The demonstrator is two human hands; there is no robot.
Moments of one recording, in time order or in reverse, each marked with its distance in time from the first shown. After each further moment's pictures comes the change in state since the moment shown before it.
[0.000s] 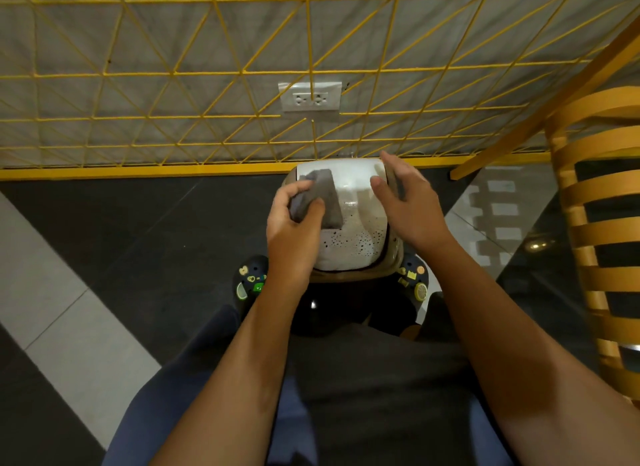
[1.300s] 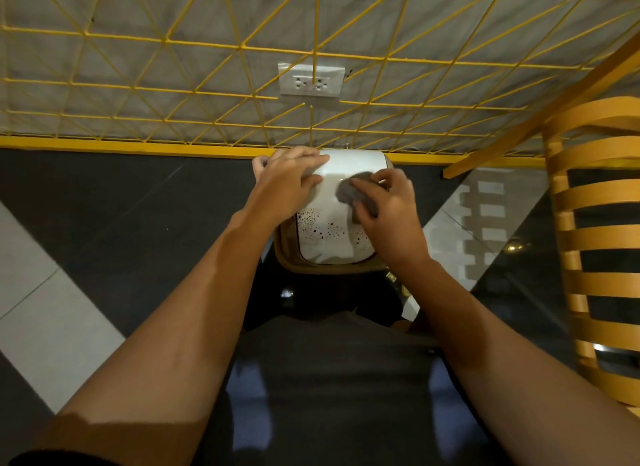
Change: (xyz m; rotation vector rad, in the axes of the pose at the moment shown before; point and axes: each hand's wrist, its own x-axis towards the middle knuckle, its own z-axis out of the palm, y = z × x) left_hand 0.089 -0.019 -0.008 0.975 -0.311 0.544; right_hand -0.014 0.019 0.033 -0.356 0.069 -0.278
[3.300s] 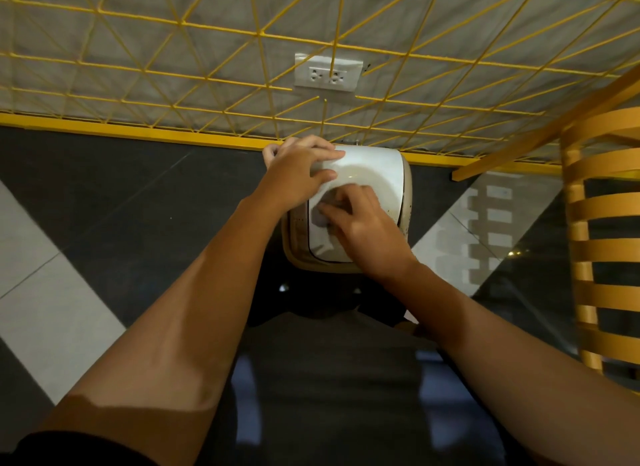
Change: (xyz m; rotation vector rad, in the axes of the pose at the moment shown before) left_hand 0.009 -0.008 -0.005 -0.070 -0.071 -0.021; right_hand -0.009 -0.030 0.014 -0.078 -0.270 -0.403
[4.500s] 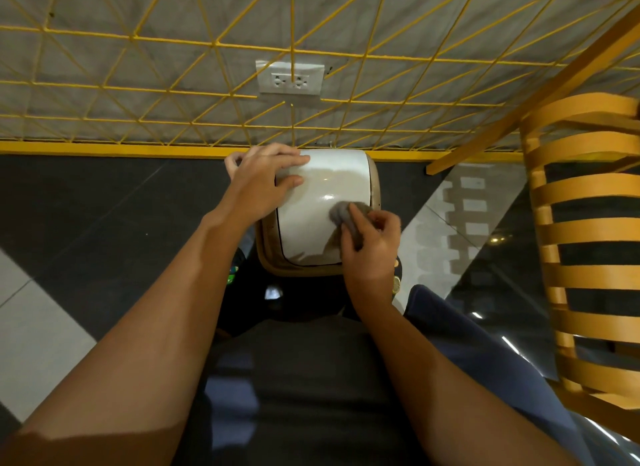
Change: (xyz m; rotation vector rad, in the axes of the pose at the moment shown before) left_hand -0.004 -0.001 0.003 0.012 0.068 0.046; right_hand -0.037 0.005 0.026 0.202 0.527 0.675
